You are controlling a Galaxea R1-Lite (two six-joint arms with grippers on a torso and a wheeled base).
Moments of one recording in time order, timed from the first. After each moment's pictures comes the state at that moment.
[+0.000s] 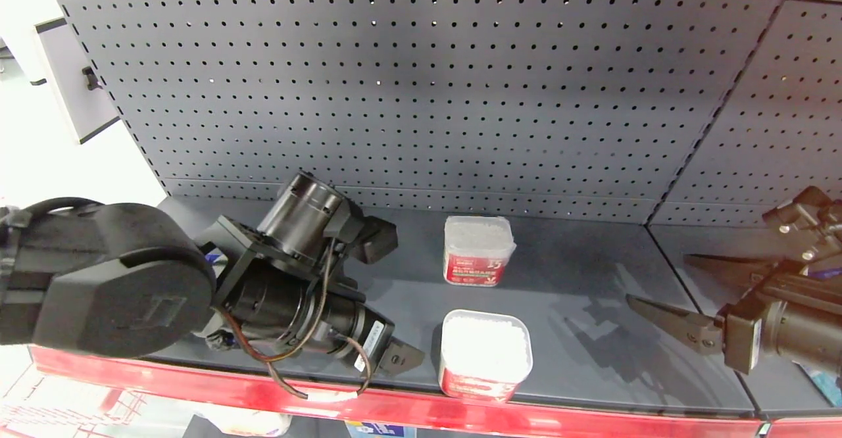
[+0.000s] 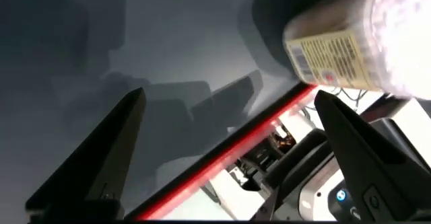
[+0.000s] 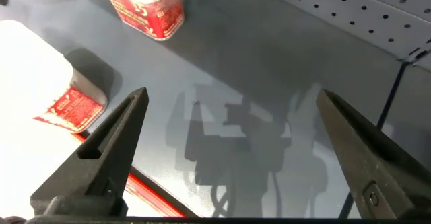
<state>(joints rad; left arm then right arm) -0.71 1.75 -1.05 0.20 -0.12 -0.08 0.35 1.17 -0.47 -0.34 0.09 -0.13</state>
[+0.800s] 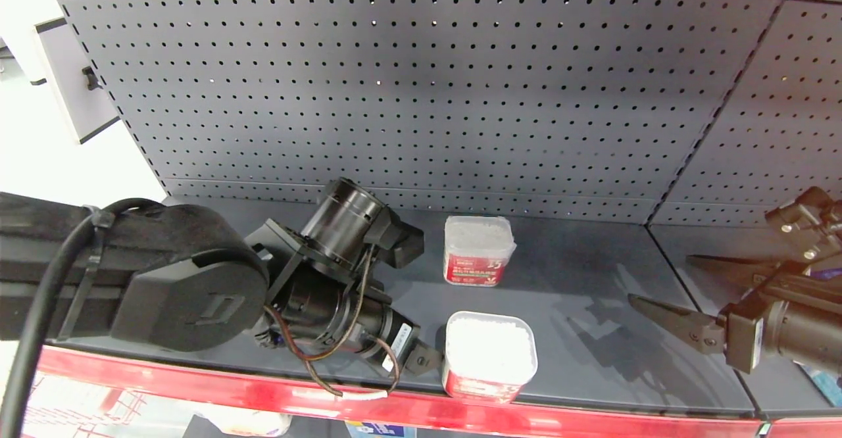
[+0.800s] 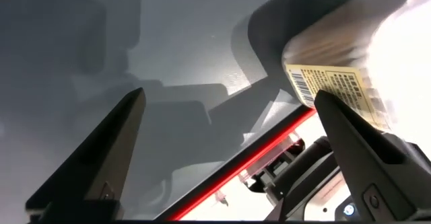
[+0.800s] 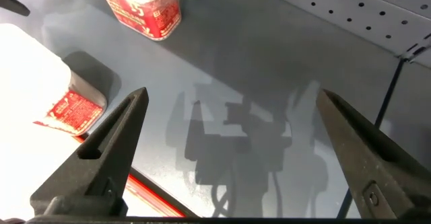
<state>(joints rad) -0.76 1.83 -1.11 0.20 -0.07 -0.09 0.34 1.17 -0.47 -0.34 0.09 -0.13</state>
